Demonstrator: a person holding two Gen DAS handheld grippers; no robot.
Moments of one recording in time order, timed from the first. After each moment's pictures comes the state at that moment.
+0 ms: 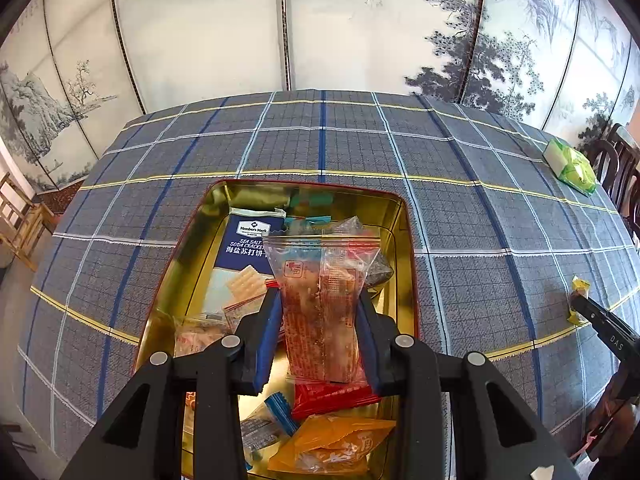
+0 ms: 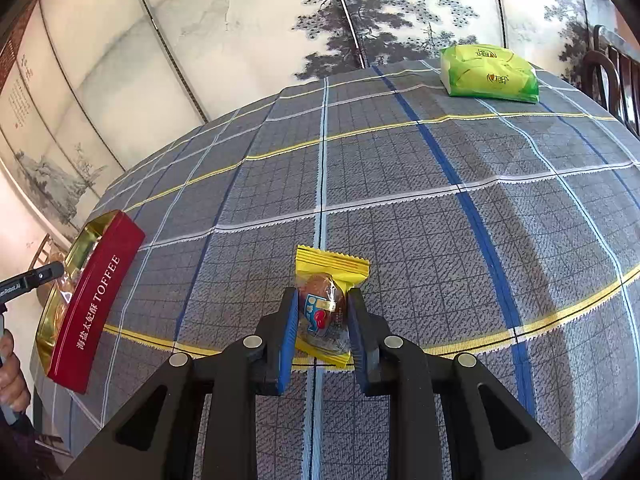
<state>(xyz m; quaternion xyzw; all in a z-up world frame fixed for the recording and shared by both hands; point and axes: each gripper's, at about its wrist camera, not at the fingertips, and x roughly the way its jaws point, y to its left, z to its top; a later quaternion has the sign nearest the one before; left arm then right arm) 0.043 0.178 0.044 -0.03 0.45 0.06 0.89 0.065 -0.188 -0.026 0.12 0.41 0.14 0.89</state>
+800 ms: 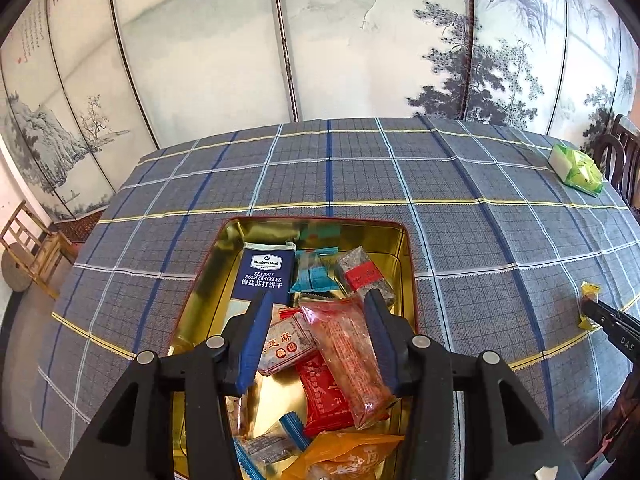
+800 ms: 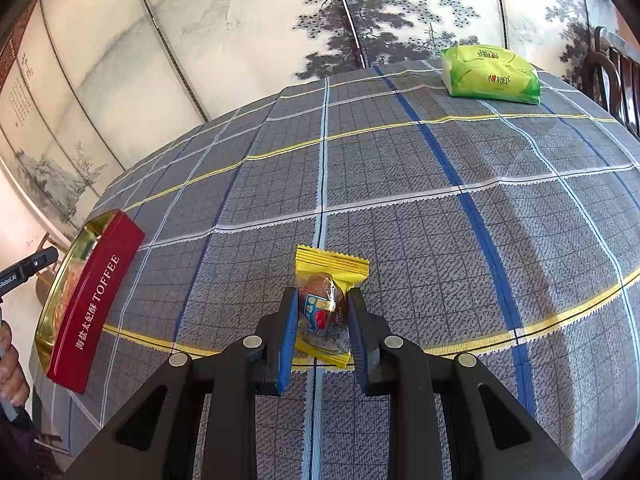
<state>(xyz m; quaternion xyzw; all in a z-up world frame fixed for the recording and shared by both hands) 0.038 0.167 0.060 0.02 0.40 0.09 0.91 0.065 -0.188 -0.027 0.12 0.41 0.14 0.89</state>
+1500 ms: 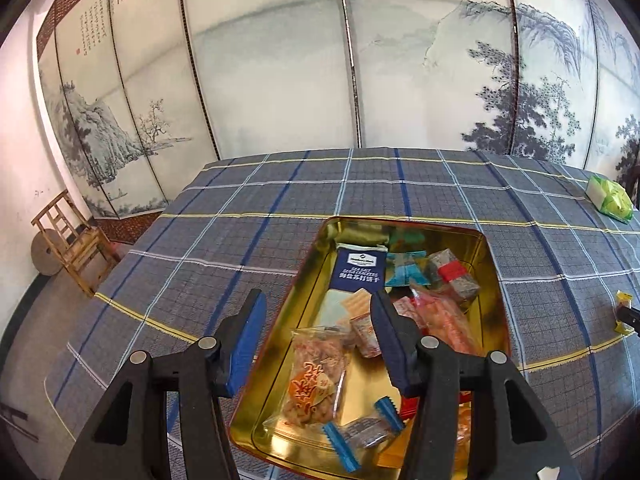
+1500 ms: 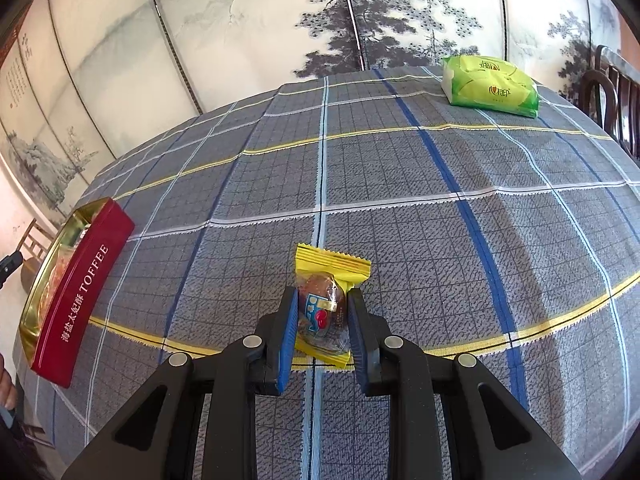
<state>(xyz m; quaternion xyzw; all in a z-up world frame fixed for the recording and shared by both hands) -0.016 0.226 0.057 0.01 0.34 0.17 0.93 0.064 -0.176 -0.025 0.08 0.41 0.12 0.90</state>
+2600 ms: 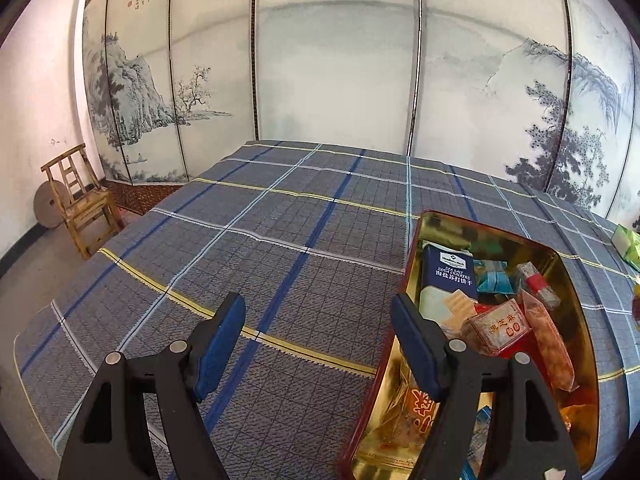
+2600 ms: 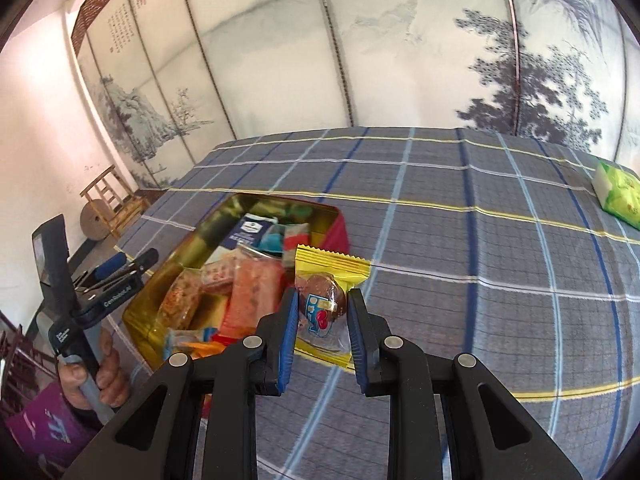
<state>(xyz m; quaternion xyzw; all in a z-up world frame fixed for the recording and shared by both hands) -0.036 0.308 0.017 -0.08 0.30 0.20 0.93 0.020 0.012 0.060 0.02 0.36 0.29 0.88</state>
